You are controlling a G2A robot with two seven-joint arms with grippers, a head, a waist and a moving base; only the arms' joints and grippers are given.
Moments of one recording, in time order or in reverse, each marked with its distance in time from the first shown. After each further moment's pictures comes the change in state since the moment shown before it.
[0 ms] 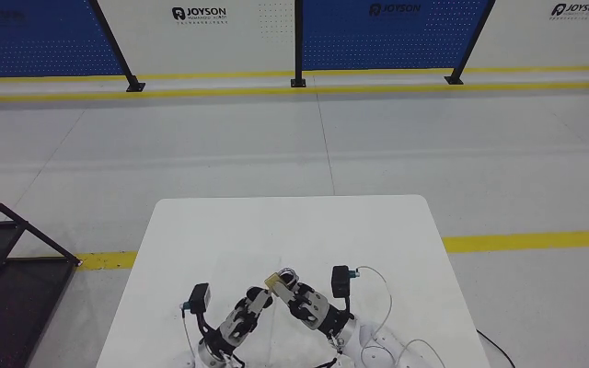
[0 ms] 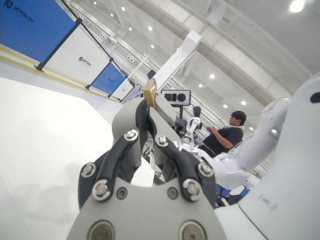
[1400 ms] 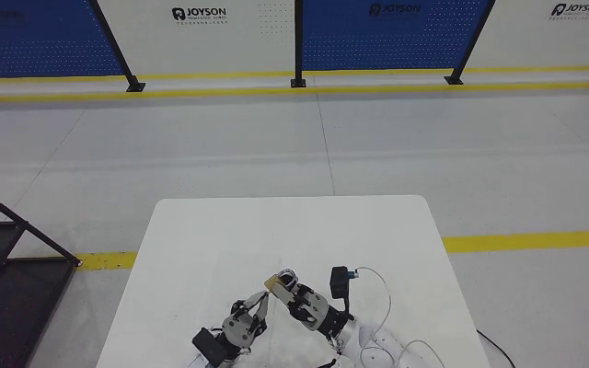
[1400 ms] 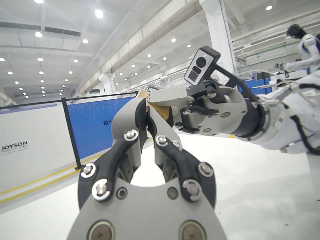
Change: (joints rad) left arm -0.090 -0.088 0.059 0.187 0.785 1.007 0.660; right arm 0.001 0.004 -0.007 0.001 0.003 0.016 0.003
